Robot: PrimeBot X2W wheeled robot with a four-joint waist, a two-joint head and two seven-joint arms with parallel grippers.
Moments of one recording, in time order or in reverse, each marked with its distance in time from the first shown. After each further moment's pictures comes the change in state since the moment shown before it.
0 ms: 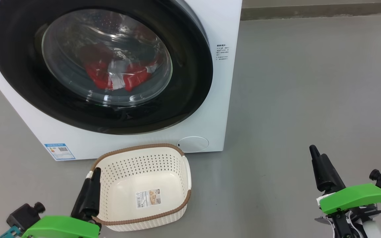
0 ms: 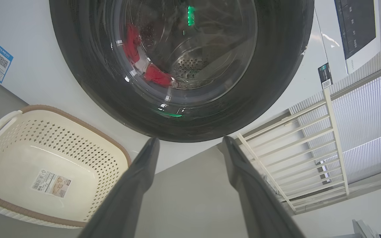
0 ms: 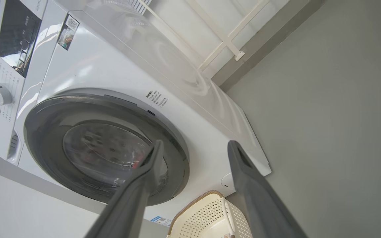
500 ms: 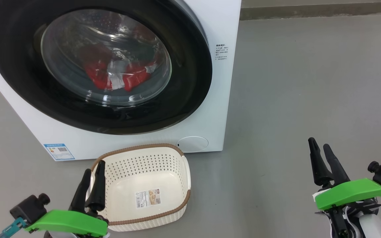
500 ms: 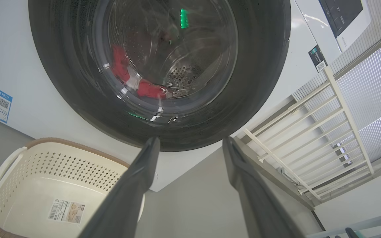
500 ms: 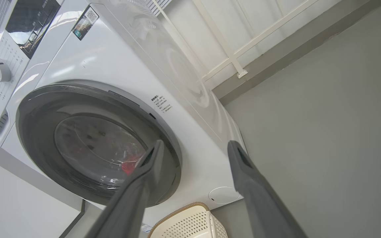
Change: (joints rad) left arm -0.024 -0.001 -0.017 -0.016 0.169 0.000 -0.044; right arm -0.019 0.001 0.004 -0.020 -0.166 0.000 -0.040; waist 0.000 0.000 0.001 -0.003
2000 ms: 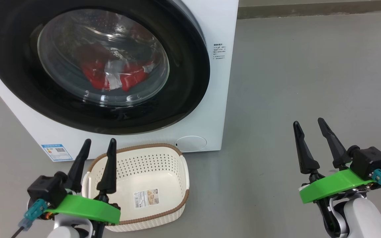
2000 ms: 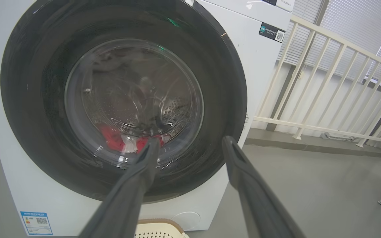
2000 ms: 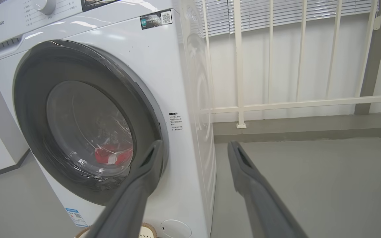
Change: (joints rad) left arm -0.083 0.007 -0.038 -0.031 0.513 -0.001 -0.132; right arm -0.066 -0.021 0.059 -0.040 -0.498 0.001 -0.131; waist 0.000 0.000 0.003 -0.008
